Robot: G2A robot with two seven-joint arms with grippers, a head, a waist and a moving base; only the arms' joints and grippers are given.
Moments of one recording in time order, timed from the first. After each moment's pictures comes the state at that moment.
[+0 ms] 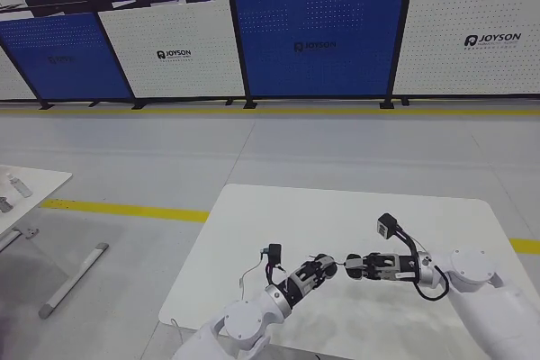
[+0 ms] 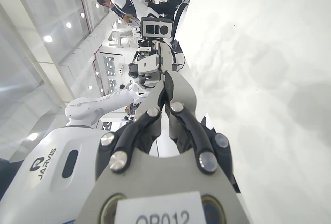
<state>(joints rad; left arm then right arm) 1.47 -1.21 -0.99 -1.70 -0.31 -0.04 -0.13 -0.86 -1.14 0.90 -1.06 0.47 -0.18 1.28</state>
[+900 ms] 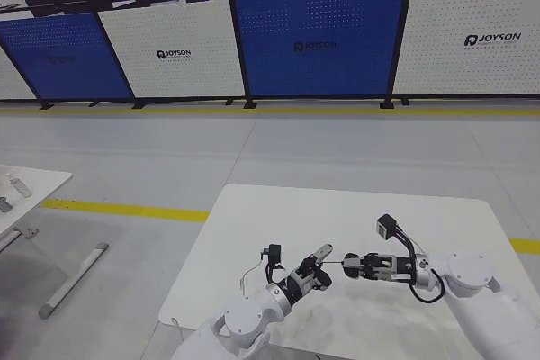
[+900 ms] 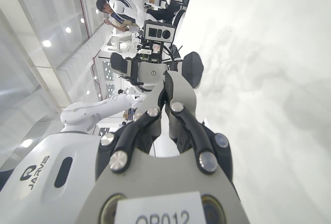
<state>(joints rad) 1.46 -1.22 -1.00 -1.70 -0.37 0.01 -0.13 -0.90 -1.14 0.92 -1.11 0.45 -0.18 1.21</state>
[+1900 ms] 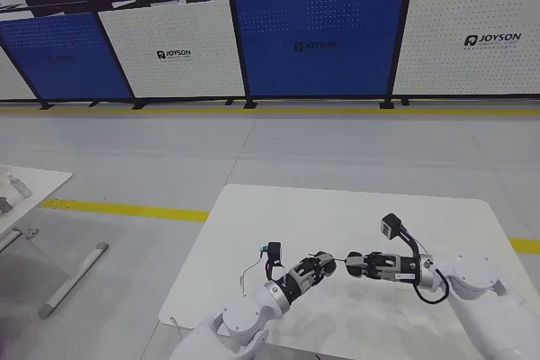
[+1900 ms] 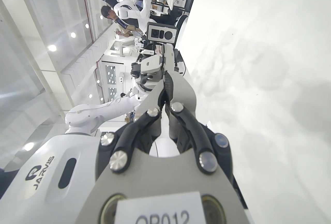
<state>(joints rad) 1.46 -1.22 -1.02 -1.70 -0.38 -0.01 -0.17 -0.92 -1.13 0.96 -1.14 0.44 -0.15 1.21</state>
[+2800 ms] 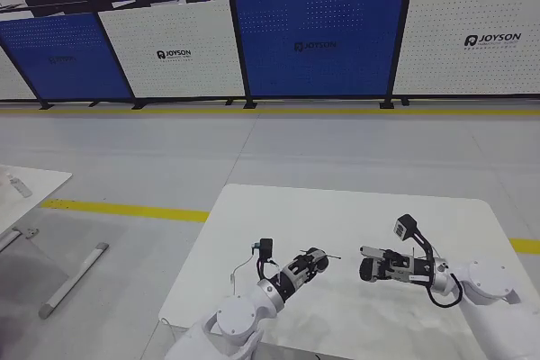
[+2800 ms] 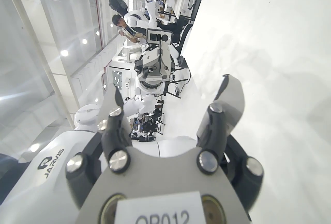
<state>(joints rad) 1.52 -1.20 -1.08 -1.80 -0.27 0.06 -0.14 -0.97 -1.11 1.04 -1.13 0.48 -0.20 1.22</state>
